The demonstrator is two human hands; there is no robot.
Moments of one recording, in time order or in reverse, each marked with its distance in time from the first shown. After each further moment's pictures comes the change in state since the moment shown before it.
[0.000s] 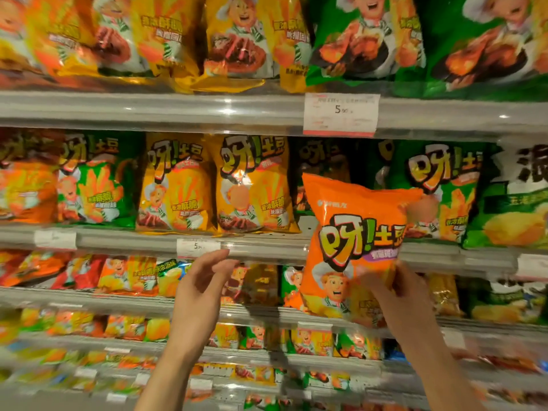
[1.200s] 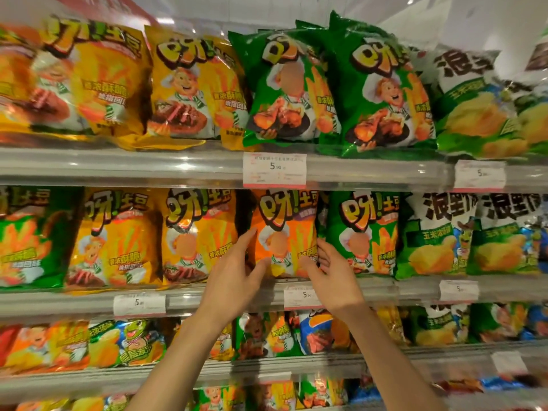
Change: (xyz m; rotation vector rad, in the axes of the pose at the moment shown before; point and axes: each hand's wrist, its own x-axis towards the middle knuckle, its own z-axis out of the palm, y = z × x) left_hand 0.067 0.050 0.120 0.545 -0.314 0.429; right_hand 0.085 -0.034 0.008 -0.210 -0.019 -0.149
